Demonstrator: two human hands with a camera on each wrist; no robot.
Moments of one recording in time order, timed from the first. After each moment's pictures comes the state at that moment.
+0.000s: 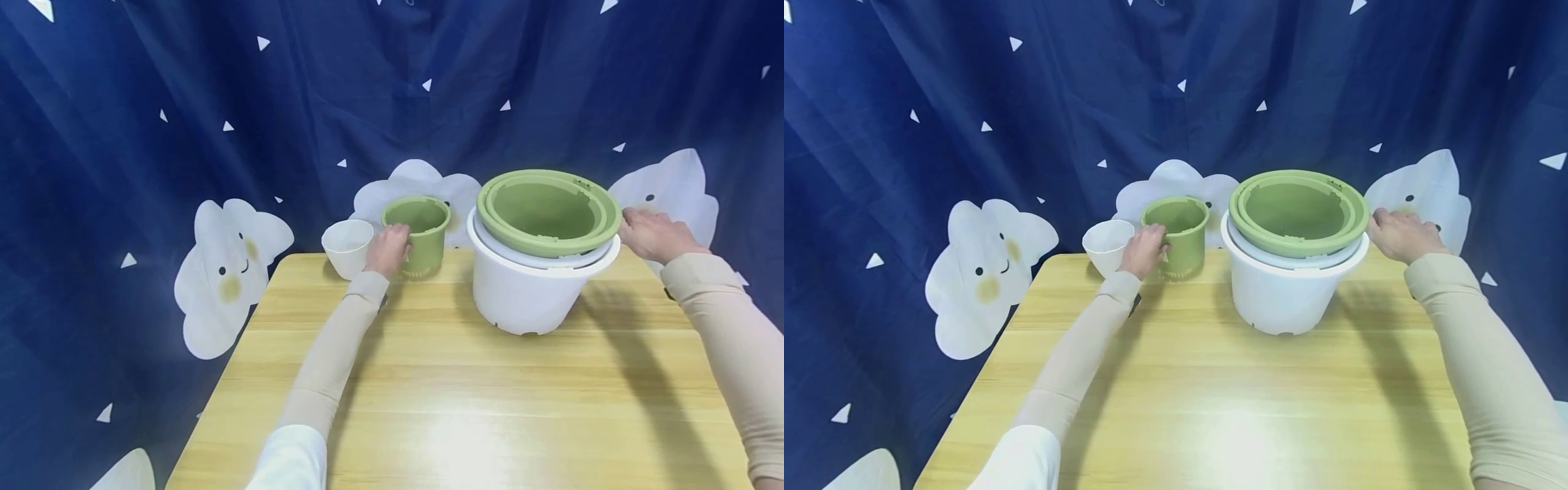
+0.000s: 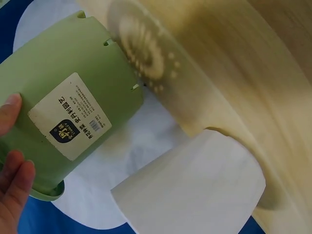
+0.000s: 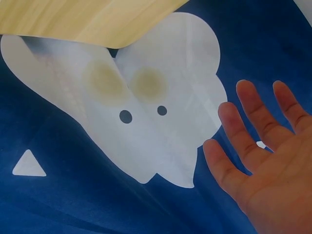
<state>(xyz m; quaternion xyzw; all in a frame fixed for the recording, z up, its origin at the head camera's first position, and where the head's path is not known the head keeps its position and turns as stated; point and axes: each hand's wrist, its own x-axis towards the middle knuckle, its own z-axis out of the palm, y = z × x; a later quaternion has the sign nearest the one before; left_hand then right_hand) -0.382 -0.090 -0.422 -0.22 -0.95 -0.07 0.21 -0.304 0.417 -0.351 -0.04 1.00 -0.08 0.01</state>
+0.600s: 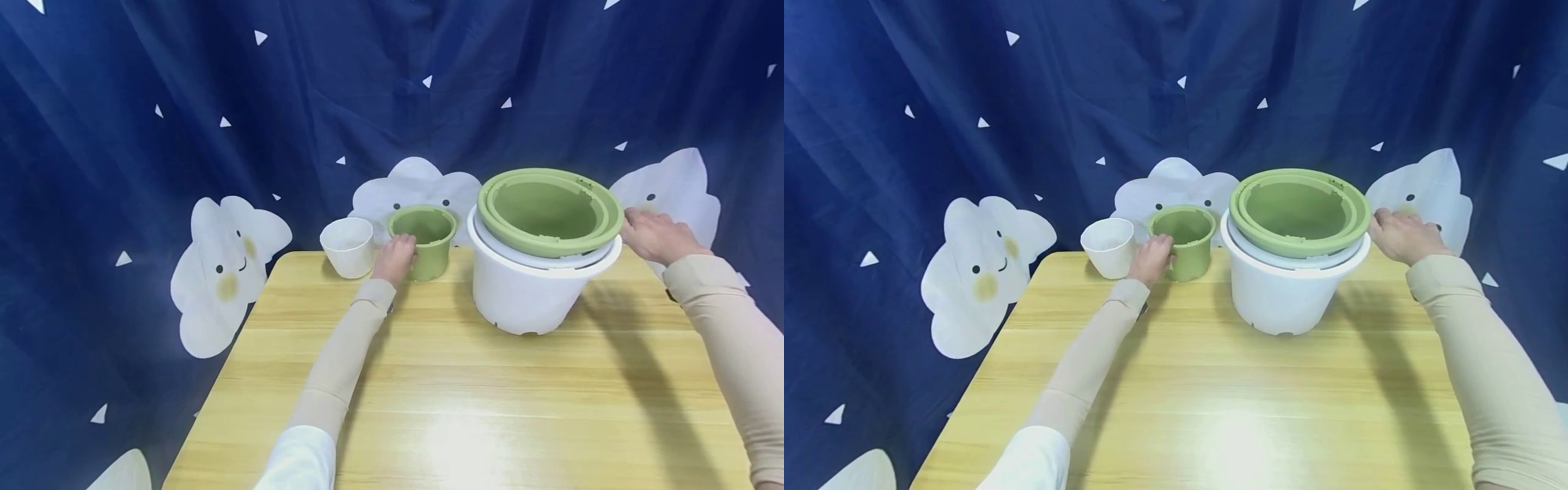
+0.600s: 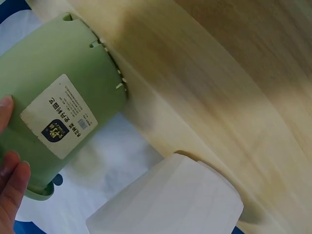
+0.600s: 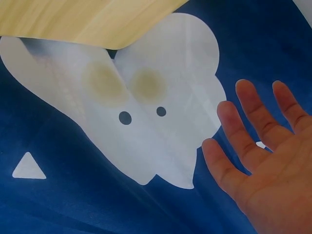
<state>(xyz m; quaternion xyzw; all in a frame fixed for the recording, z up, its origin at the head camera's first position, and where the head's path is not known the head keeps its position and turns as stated) -0.389 -0.080 -0.459 -0.25 -0.94 -0.02 0.22 -0.303 0.415 -0.351 -0.03 1.00 -0.09 0.02</state>
